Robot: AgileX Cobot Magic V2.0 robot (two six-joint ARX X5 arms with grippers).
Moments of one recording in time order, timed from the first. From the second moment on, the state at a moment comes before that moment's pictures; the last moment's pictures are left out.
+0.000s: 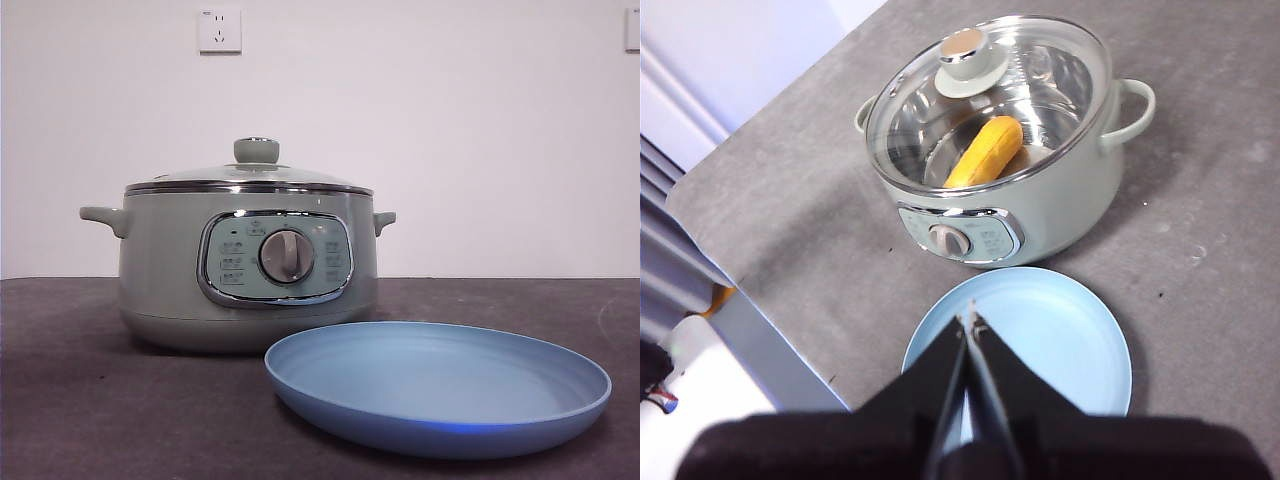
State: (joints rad) left arm 0.03 0.50 0.77 -0.60 0.76 -0.19; right arm 0.13 0.81 1.06 -0.90 -0.65 -0.13
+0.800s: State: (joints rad) left arm 0.03 0.58 0.78 -0.54 0.76 -0.17; right arm 0.14 0.82 1.06 -0.90 -0.65 -0.14
